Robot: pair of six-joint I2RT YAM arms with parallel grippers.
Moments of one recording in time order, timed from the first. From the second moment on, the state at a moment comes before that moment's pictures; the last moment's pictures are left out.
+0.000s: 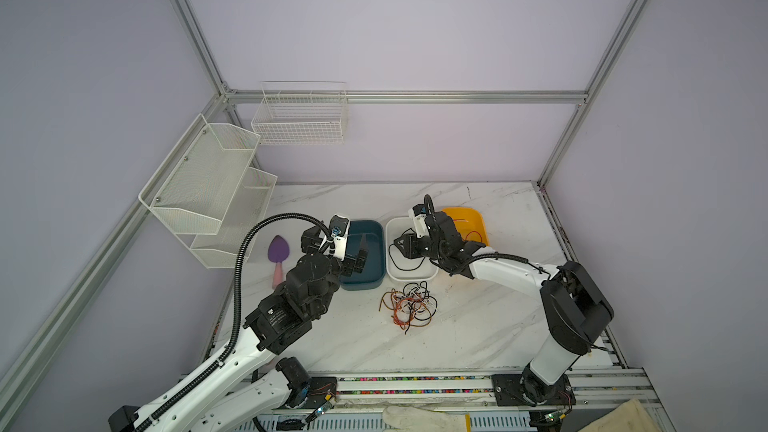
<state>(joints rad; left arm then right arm) -0.77 0.78 0.87 -0.25 -0.64 0.13 0.69 1.67 1.09 0.05 -0.20 0.50</state>
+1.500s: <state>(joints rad) -0.77 0.82 0.87 -0.27 -0.62 0.13 0.81 1.18 0.55 0.04 -0.16 0.69</state>
